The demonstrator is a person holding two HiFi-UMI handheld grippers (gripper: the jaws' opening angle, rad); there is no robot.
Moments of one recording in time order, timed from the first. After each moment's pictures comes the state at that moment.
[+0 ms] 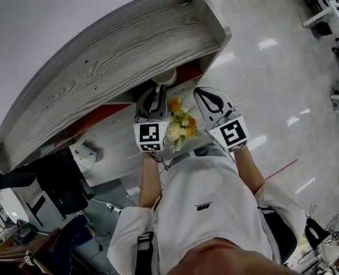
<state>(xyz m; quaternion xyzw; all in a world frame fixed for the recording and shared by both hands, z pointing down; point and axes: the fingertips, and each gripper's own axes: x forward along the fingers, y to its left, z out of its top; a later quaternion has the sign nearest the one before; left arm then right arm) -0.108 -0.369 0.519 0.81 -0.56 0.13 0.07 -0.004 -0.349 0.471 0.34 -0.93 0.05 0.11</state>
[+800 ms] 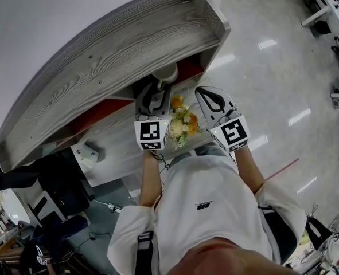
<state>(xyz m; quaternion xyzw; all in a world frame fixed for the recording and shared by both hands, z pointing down) -0.106 -0.365 0.504 0.82 -0.56 0.12 0.06 -0.003 -0.339 0.465 0.35 -0.93 0.04 0.10</state>
